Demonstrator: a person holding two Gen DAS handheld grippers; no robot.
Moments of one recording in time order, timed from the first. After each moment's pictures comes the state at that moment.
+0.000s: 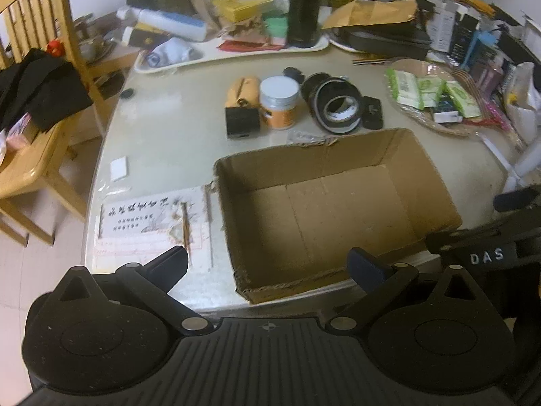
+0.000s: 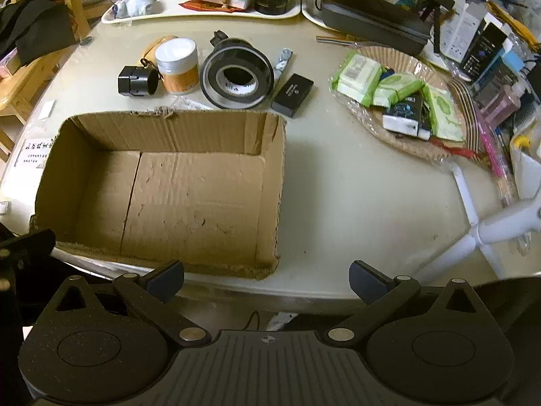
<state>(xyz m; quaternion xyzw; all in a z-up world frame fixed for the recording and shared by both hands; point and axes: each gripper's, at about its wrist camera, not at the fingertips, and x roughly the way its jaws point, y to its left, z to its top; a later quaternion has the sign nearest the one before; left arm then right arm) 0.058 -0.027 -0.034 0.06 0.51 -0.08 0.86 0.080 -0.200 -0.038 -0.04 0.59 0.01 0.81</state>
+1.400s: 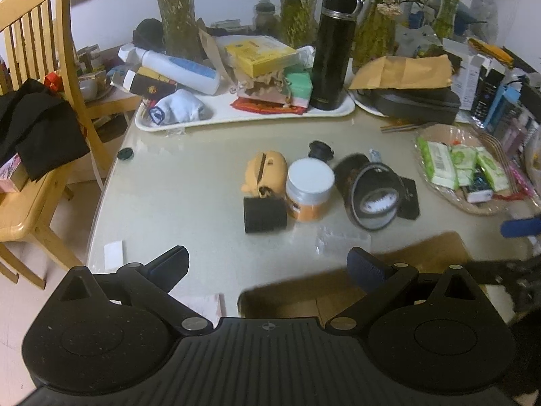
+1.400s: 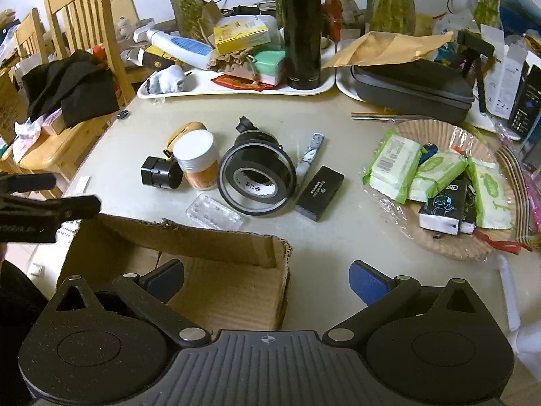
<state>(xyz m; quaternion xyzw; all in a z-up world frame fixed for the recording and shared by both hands) 0.148 -0.012 -0.043 0.04 0.43 -0.08 0.90 0.143 -0.241 -0.036 0.02 0.49 0.12 0.86</state>
